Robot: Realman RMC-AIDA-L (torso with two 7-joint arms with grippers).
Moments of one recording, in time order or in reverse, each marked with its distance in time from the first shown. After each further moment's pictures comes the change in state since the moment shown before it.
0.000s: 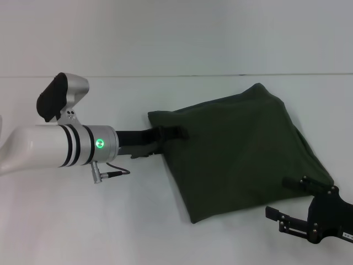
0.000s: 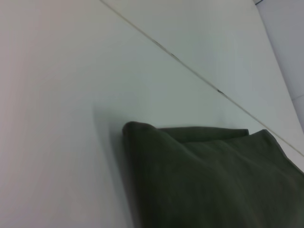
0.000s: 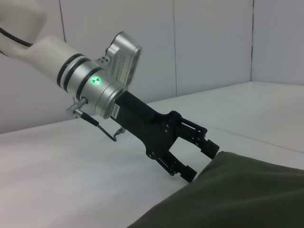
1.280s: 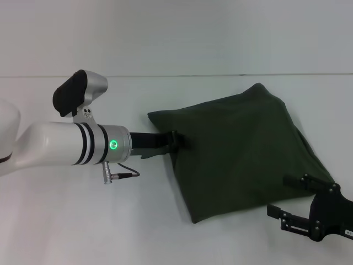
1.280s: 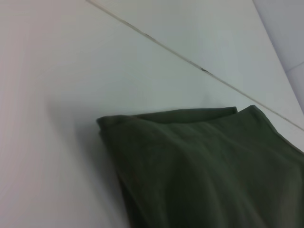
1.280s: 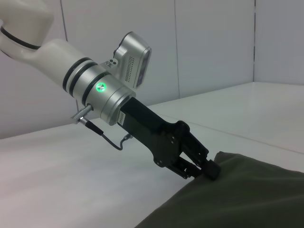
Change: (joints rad) left arm -0.022 -0.018 0.086 0.018 0.001 -0.021 0.011; right arm 0.006 -0.009 -0.002 -0.007 -0.001 -0.013 0.030
